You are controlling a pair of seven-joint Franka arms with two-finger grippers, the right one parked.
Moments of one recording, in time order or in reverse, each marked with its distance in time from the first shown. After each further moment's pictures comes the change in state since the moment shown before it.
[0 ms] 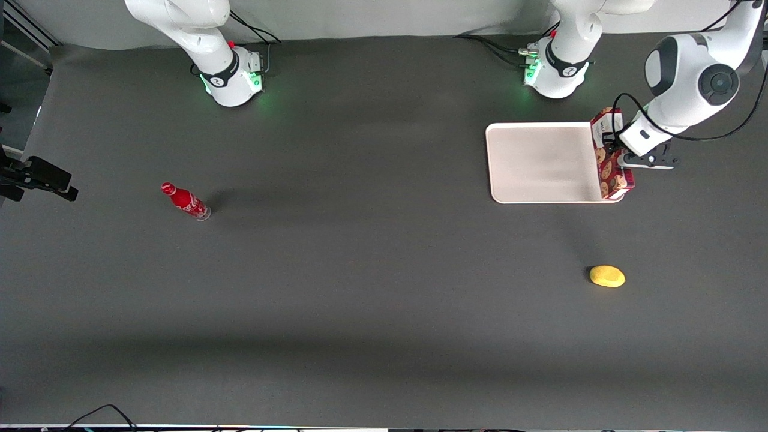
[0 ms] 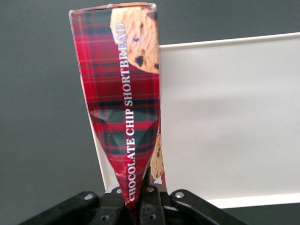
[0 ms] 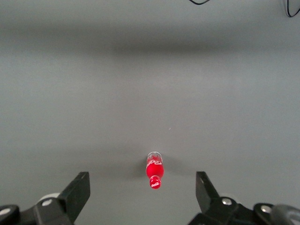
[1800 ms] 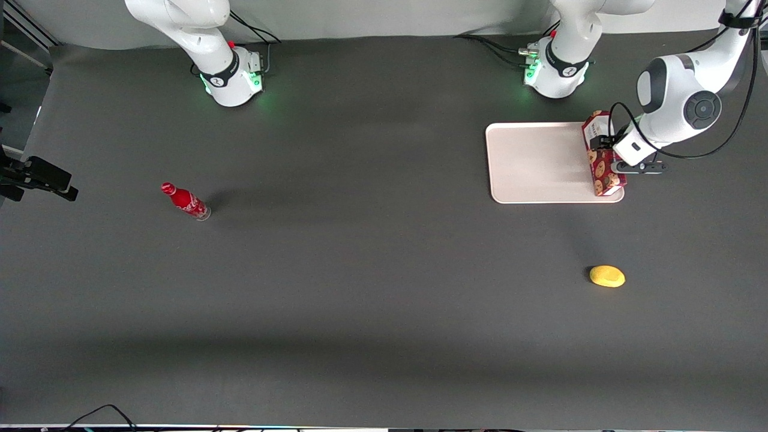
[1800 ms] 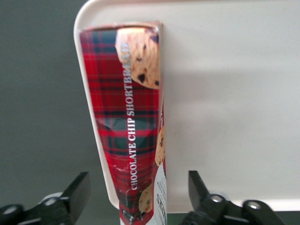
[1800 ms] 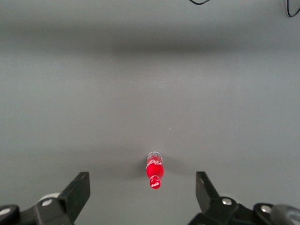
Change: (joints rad) arm 0.002 0.164 0.053 0.002 0.003 0.042 0.000
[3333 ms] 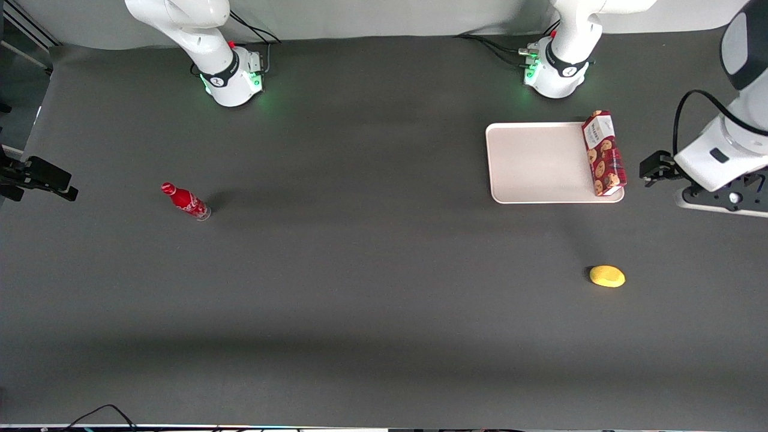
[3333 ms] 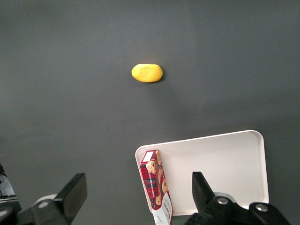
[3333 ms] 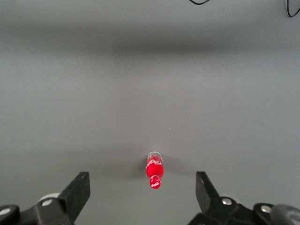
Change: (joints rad) arm 0.063 0.156 -0.391 1.075 -0.018 -0.701 -0.015
